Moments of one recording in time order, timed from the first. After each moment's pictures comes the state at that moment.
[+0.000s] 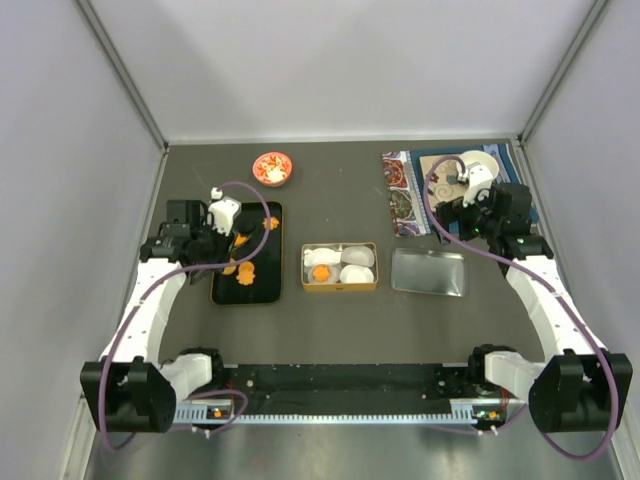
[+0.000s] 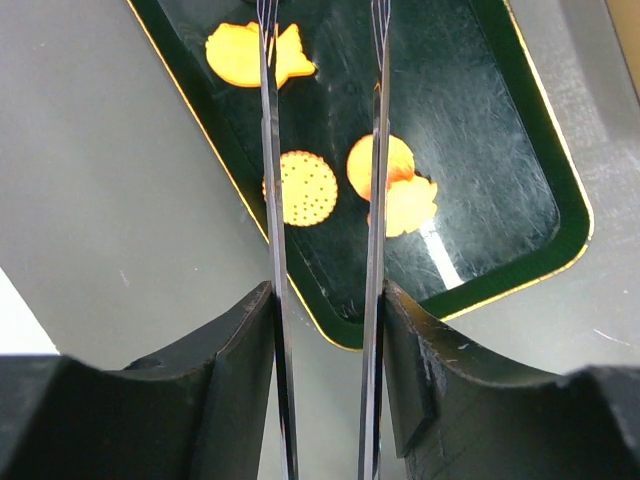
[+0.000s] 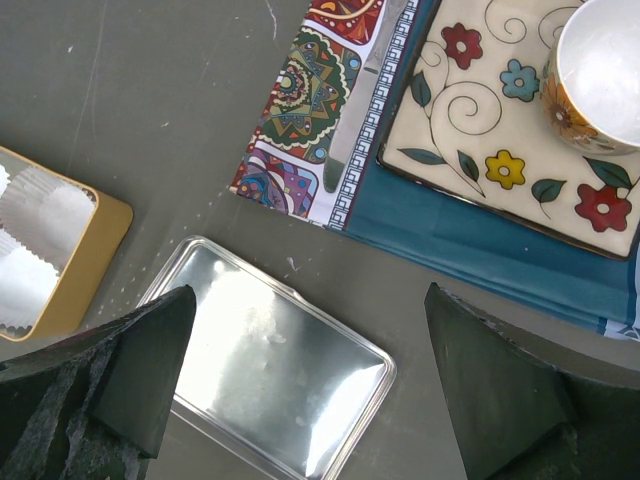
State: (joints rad) left arm -0.02 1.08 0.92 -0.77 0.17 0.41; right arm 0.02 1.08 0.84 -0.31 -0.33 -0.23
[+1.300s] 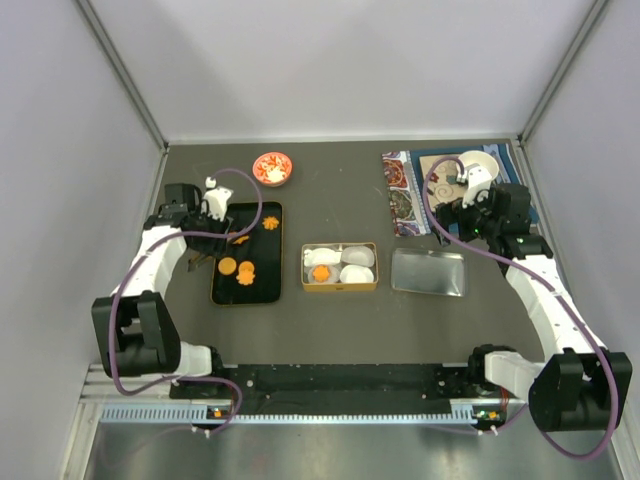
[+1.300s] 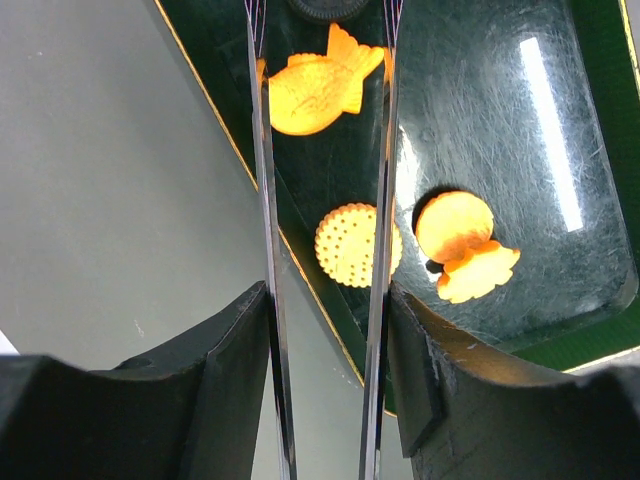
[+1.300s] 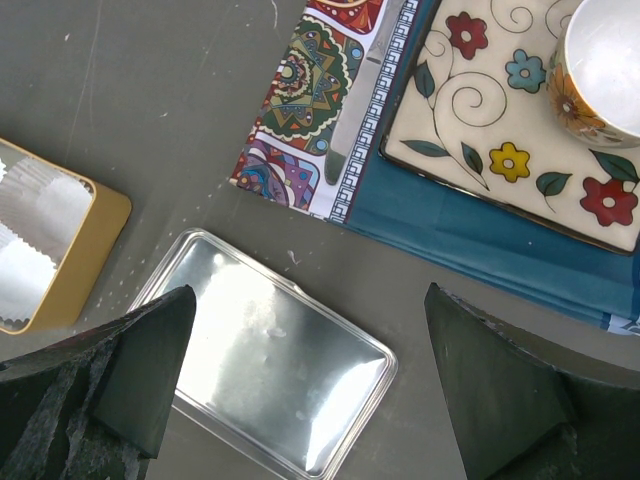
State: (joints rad) left arm 0.10 1.38 0.99 -0.64 0.22 0.45; right arm 0.02 1.09 0.84 -0.32 -0.33 -0.24
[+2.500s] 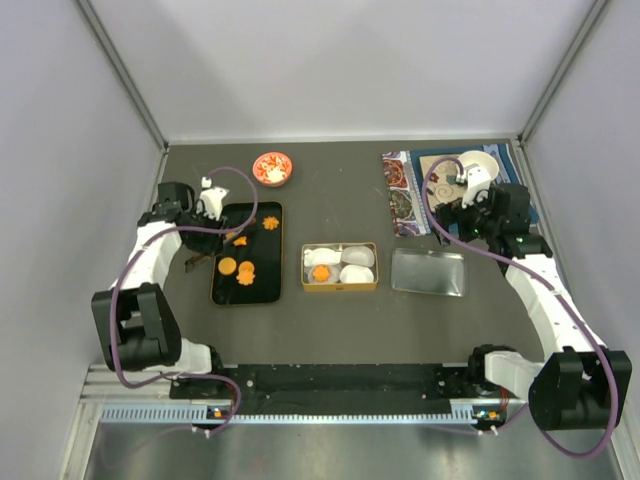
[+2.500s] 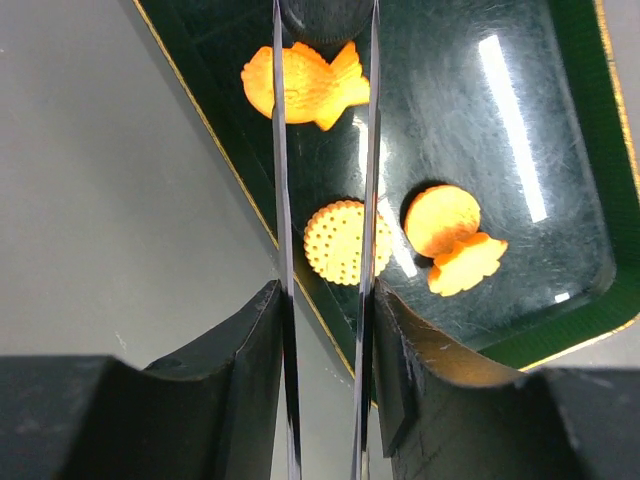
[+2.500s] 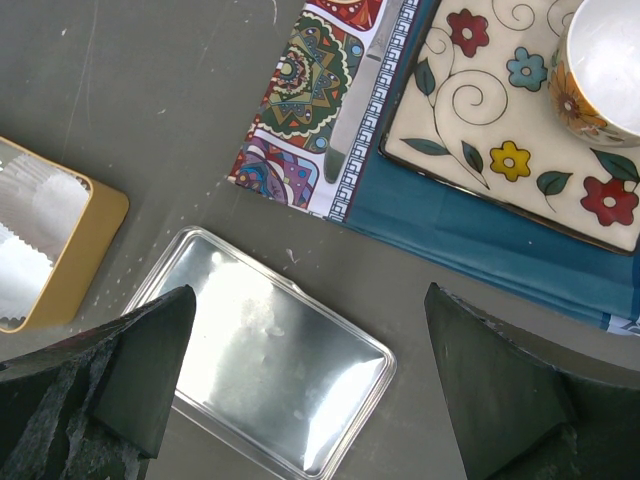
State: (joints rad) left arm 0.16 1.45 1.03 -0.67 0.31 0.47; right arm 0.02 1.10 0.84 -0.32 -0.33 -0.24
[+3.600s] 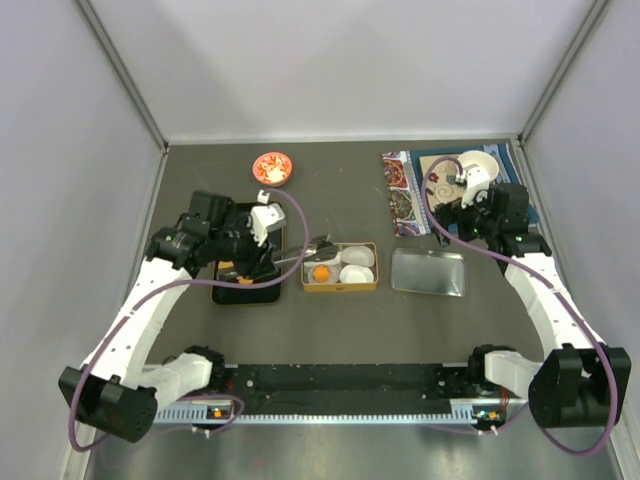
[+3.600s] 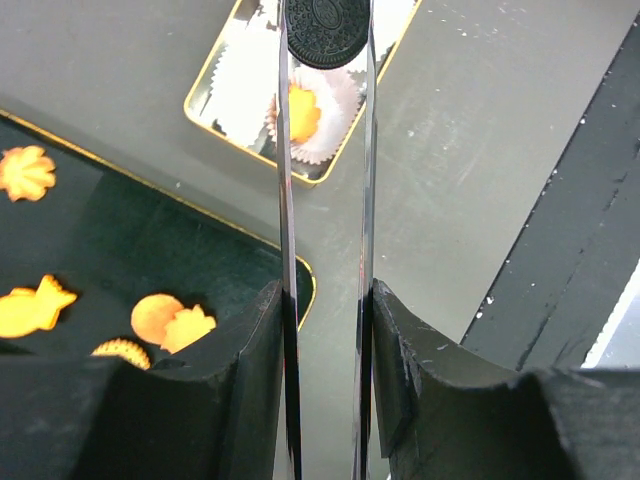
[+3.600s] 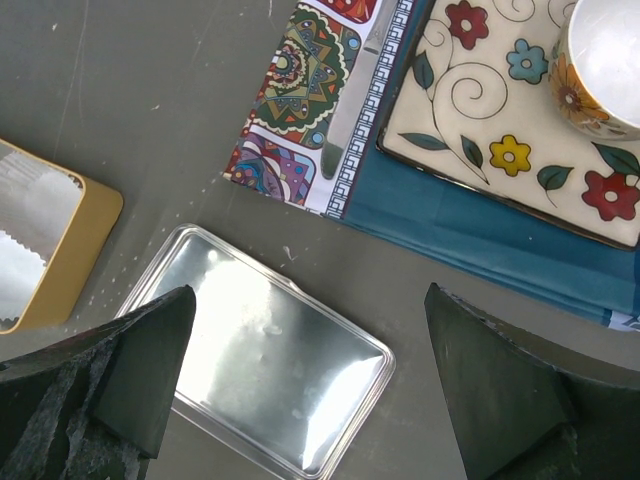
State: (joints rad) left arm -0.27 1.06 1.10 -0.95 0.60 0.51; right arm 0.02 1.11 0.84 -0.32 -0.33 -0.24
